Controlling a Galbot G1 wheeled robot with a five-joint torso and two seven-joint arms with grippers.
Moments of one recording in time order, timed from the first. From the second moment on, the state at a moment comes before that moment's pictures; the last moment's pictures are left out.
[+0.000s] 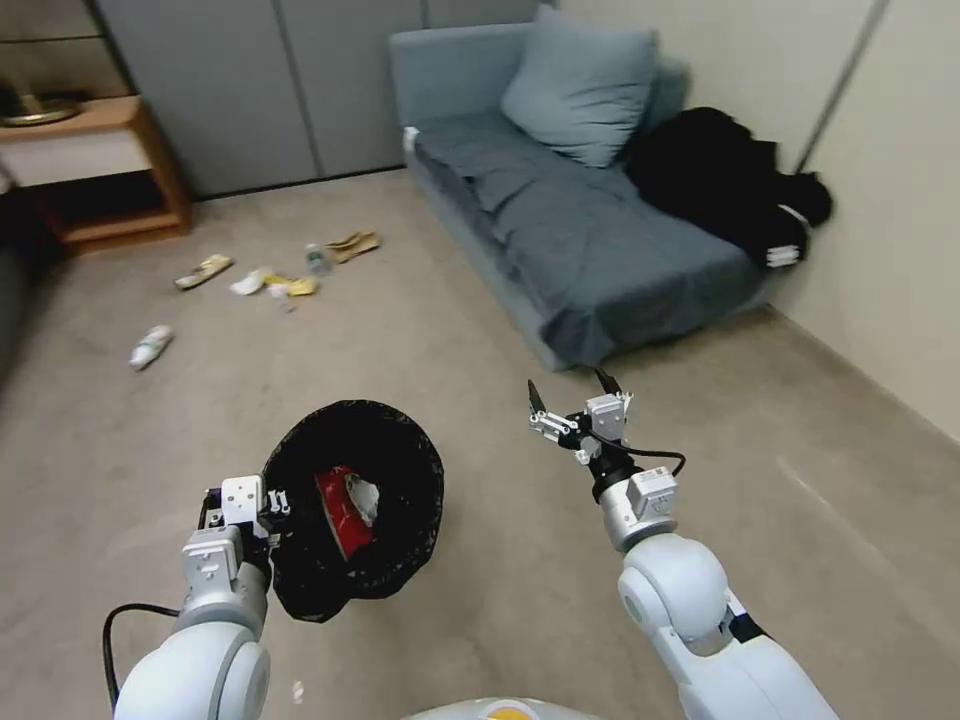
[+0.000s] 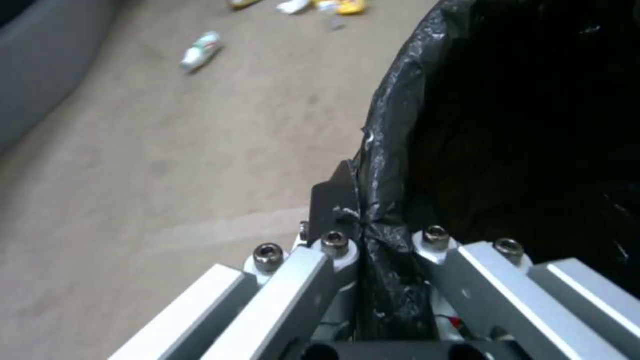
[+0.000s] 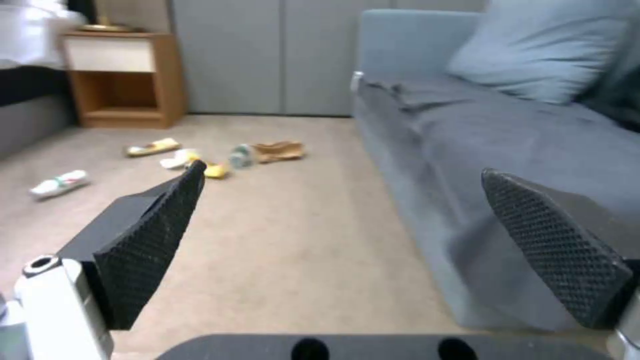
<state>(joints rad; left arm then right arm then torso) 1.68 -1.48 -0.67 -2.29 -0.10 0.54 -0.17 -1.28 1.26 0.17 1.98 0.17 -0.06 0.17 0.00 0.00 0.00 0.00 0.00</state>
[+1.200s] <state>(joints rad) 1.68 -1.48 -0.67 -2.28 -0.10 0.53 -0.17 -1.29 1.26 0.18 1.98 0.16 -0.04 0.14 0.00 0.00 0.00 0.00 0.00</state>
